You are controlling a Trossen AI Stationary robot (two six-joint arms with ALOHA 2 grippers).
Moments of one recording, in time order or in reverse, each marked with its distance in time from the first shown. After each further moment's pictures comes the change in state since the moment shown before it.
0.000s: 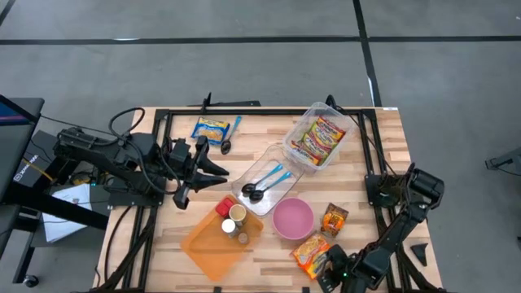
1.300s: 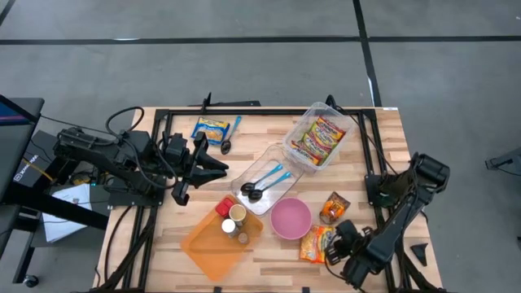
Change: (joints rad) left arm 0.000 0.000 0.000 0.081 -0.046 -0.035; right arm -0.051 -0.162 -0.011 -0.483 0.025 0.035
